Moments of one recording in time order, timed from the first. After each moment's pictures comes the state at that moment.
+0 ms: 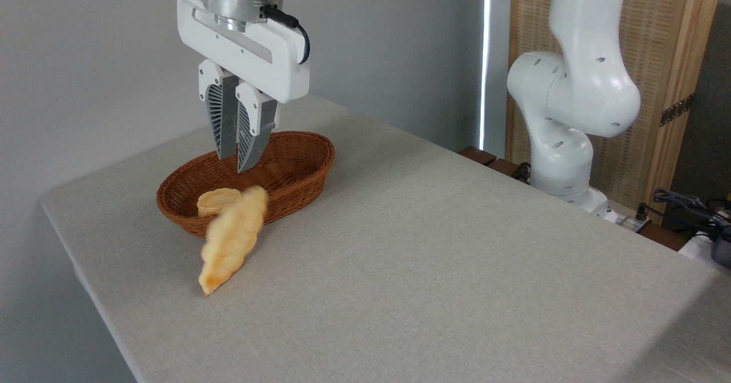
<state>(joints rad) -0.14 -0.11 0.00 -1.82 -0.19 1.96 0.50</state>
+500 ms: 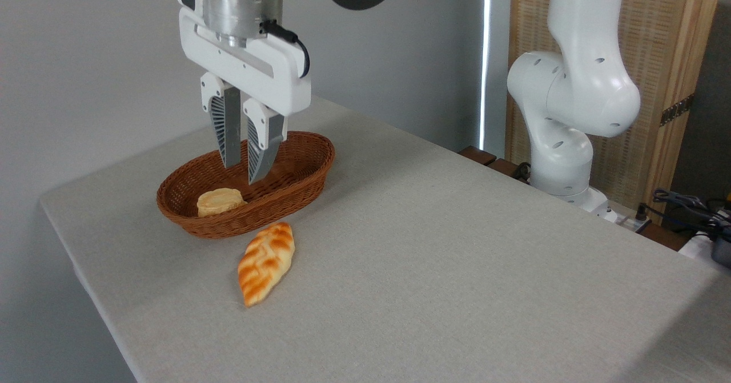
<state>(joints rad) -0.15 -0.08 0.00 -1.82 -0.19 1.94 0.50</state>
